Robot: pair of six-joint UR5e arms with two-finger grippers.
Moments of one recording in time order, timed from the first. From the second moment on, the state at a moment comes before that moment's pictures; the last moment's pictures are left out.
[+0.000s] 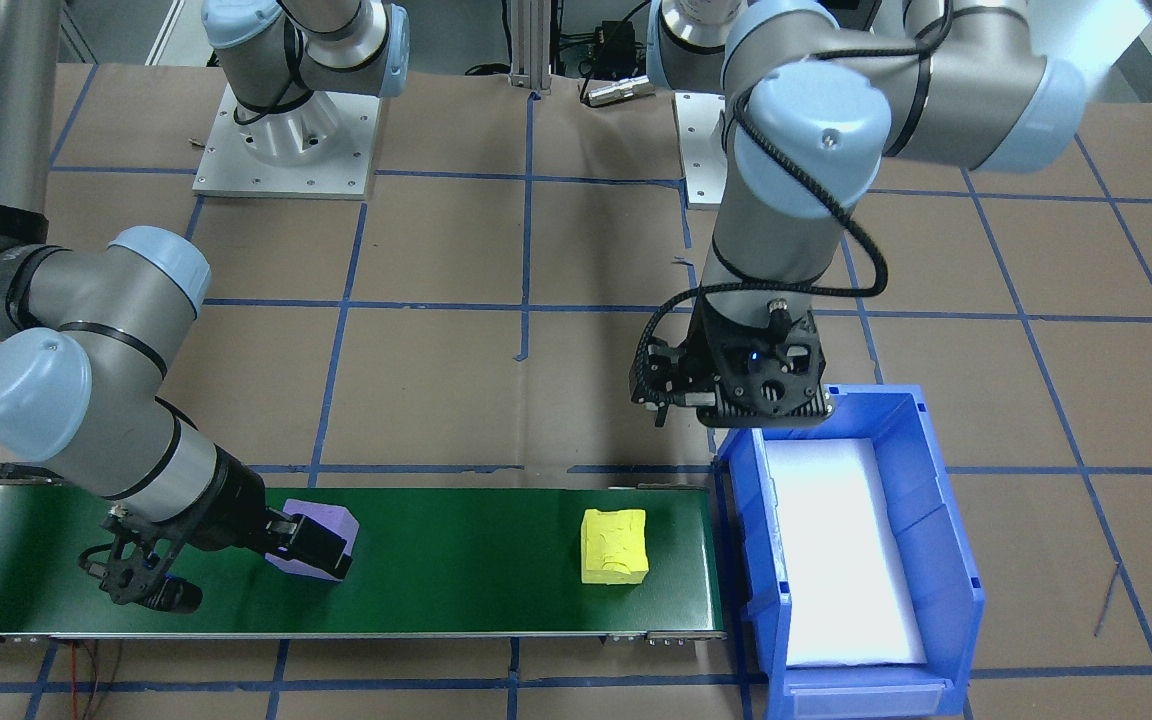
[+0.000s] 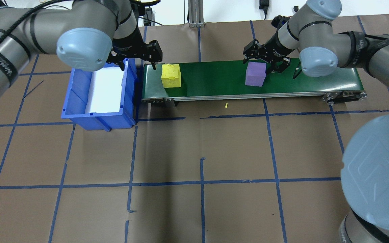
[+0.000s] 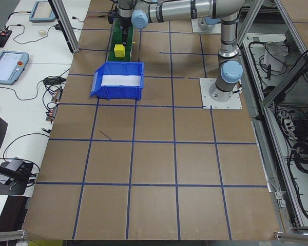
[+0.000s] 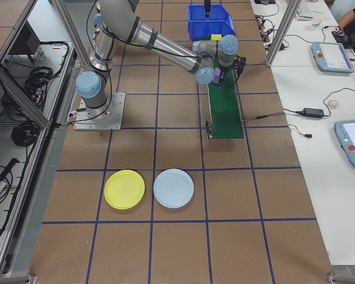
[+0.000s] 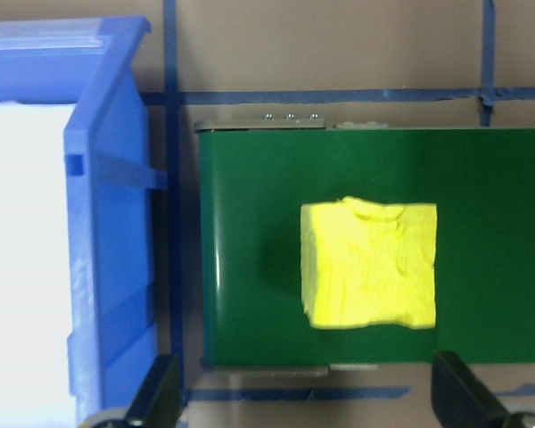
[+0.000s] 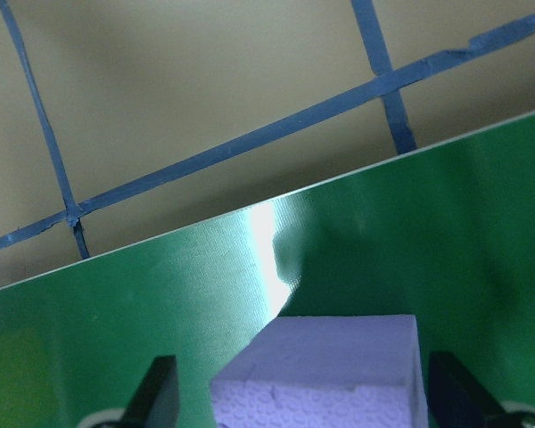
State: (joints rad) left arm -1.70 -1.81 -1.50 -1.33 1.62 -0.13; right arm 1.48 -1.07 1.60 -2.22 -1.20 0.25
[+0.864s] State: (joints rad) left arm -1.55 -1.53 -1.53 -1.62 1.64 0.03; right arm 1.42 -1.18 1.60 -2.17 -1.43 -0.33
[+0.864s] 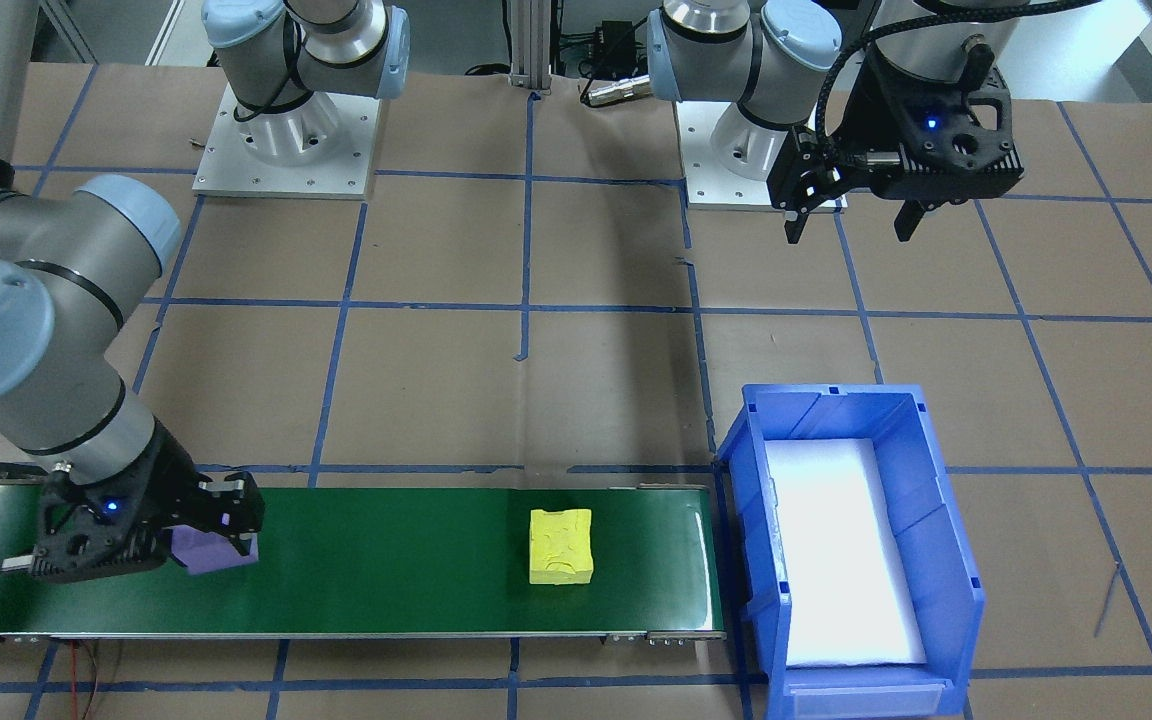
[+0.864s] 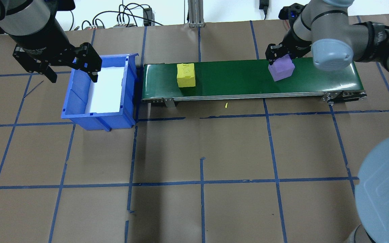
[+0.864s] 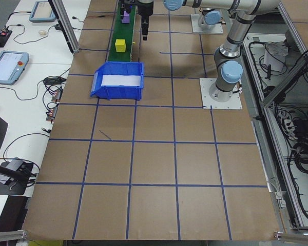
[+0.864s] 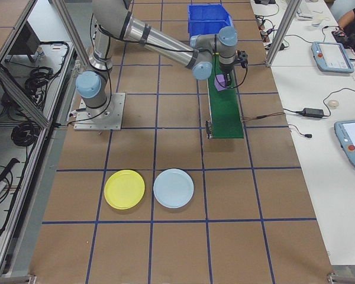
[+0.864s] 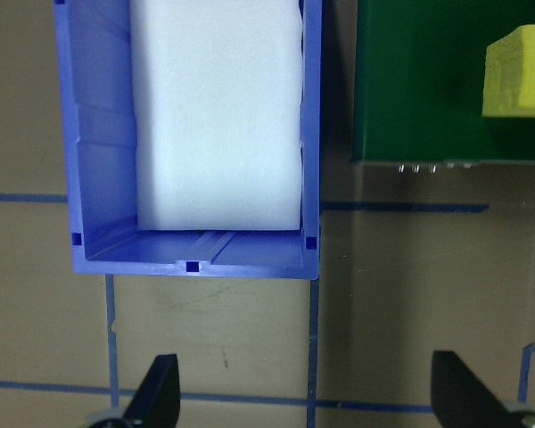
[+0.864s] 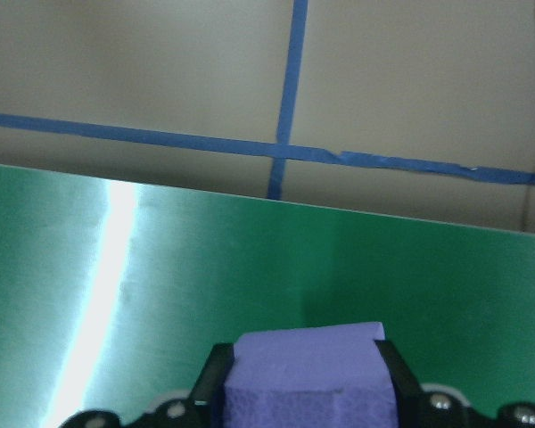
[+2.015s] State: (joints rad) left arm -1.49 -1.52 -1.51 -1.67 1.58 0.07; right arm 0.64 -1.15 1.73 -2.24 -1.47 -1.34
